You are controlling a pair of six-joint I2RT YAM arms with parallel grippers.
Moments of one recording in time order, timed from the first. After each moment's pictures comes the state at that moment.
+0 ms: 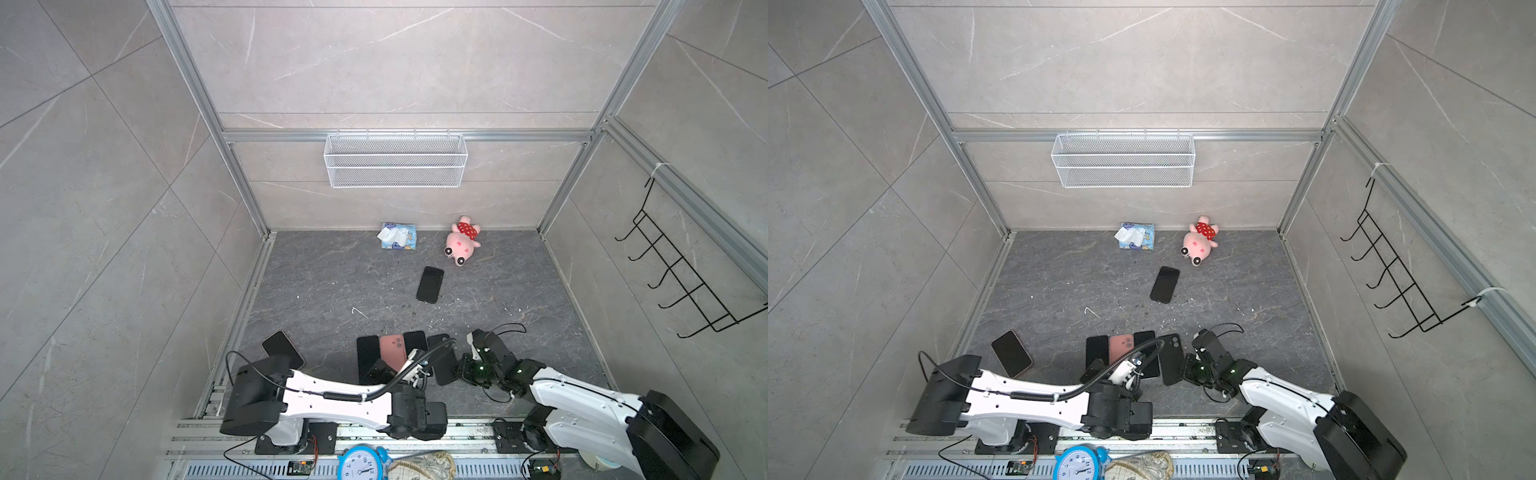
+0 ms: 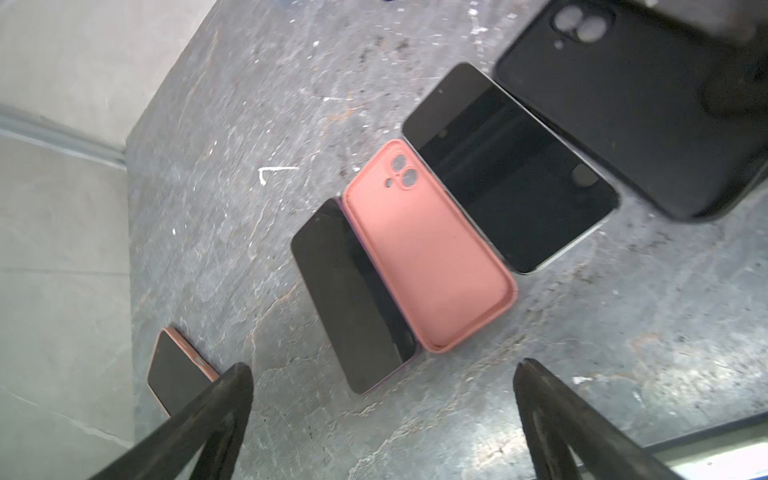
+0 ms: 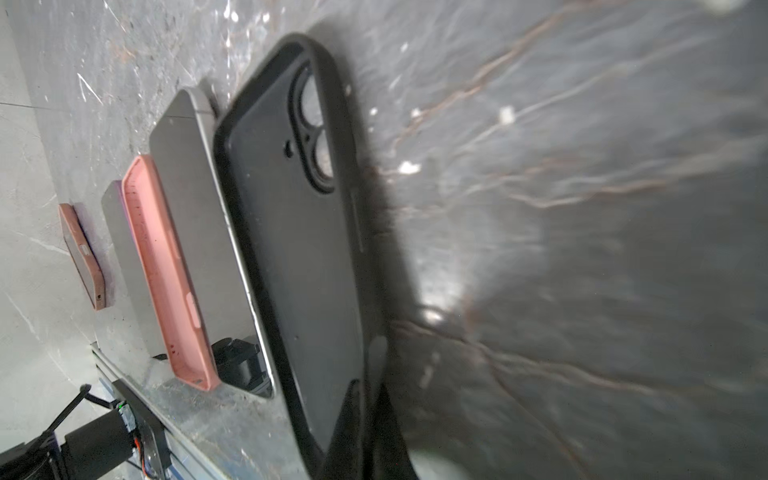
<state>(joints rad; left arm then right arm) -1.60 1.51 1.02 -1.10 -0.82 -0.97 0.69 1.10 0.28 -0.12 -0.20 0.98</state>
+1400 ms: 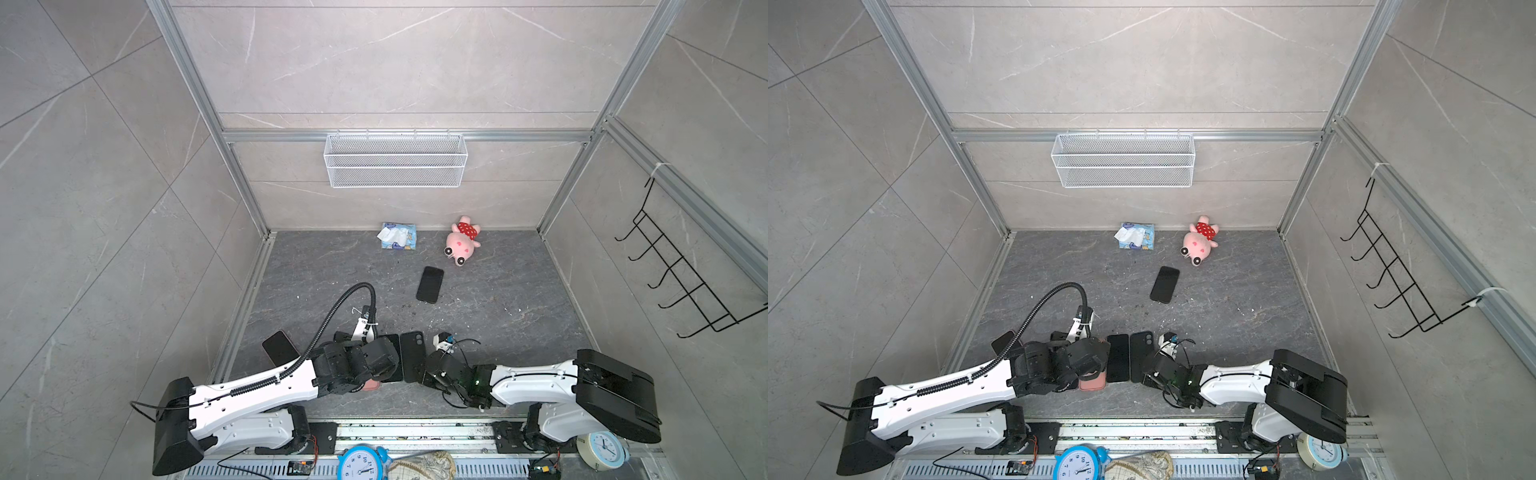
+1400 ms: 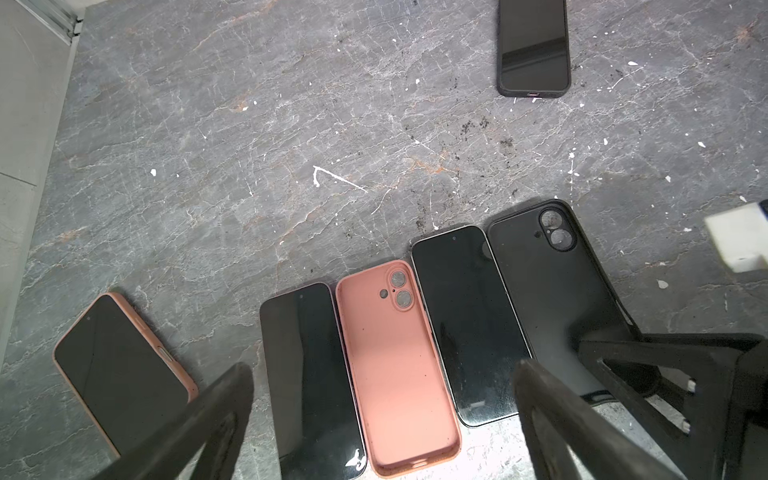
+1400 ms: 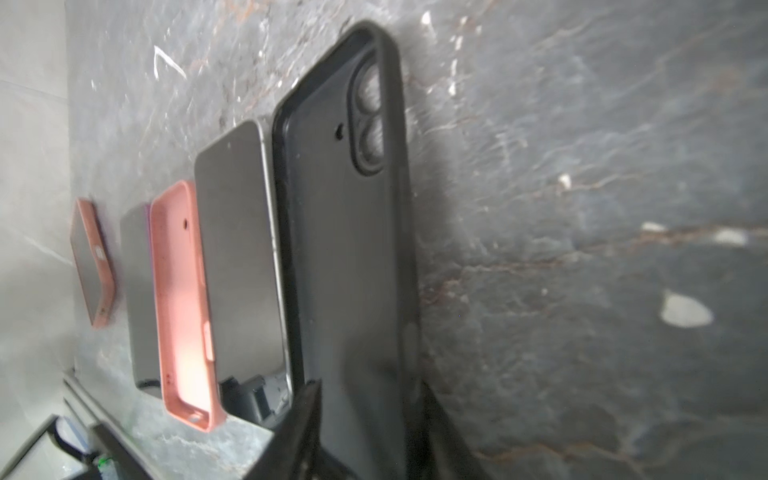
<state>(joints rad) -1.20 1.08 0.87 -0.88 -0.68 -0.77 1.14 1.42 0.47 0.10 0.21 1.25</state>
